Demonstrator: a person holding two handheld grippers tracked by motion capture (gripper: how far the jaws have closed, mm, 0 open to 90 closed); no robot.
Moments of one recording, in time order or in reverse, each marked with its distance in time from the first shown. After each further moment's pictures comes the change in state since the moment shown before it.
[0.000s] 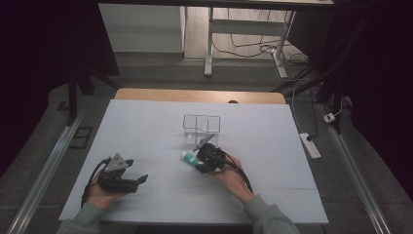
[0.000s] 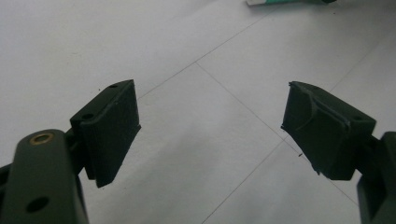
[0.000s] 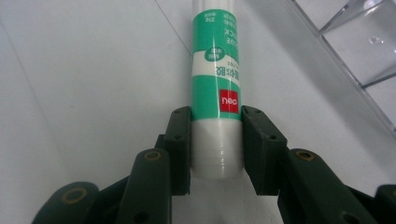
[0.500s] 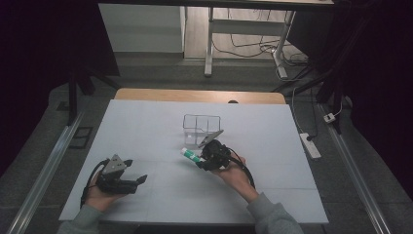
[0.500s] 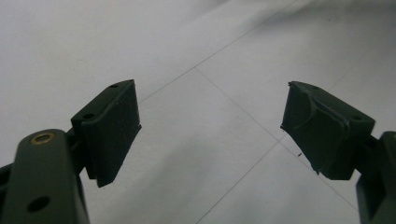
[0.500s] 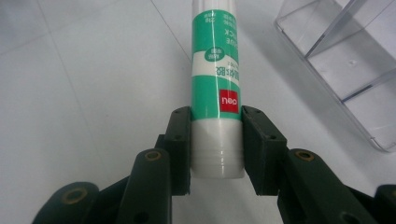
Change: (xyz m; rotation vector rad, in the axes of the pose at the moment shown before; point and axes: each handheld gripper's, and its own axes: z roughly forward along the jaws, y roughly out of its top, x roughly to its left) left arm -0.004 -0.001 -0.006 -0.026 0.014 0.011; right arm -0.006 -0.001 -0.027 -0.088 0.056 0.014
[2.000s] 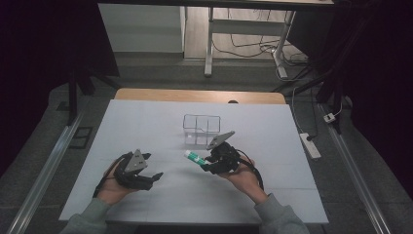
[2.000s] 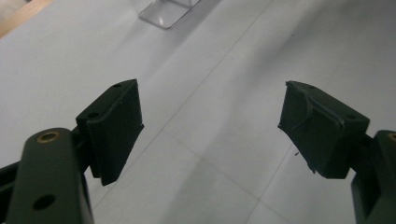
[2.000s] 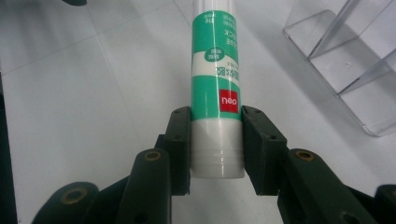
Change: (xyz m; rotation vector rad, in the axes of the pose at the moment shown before) left arm -0.029 0.046 0.022 0.026 -0.026 0.272; right arm 0.005 -0.013 -0.032 -0.047 0.059 -0.025
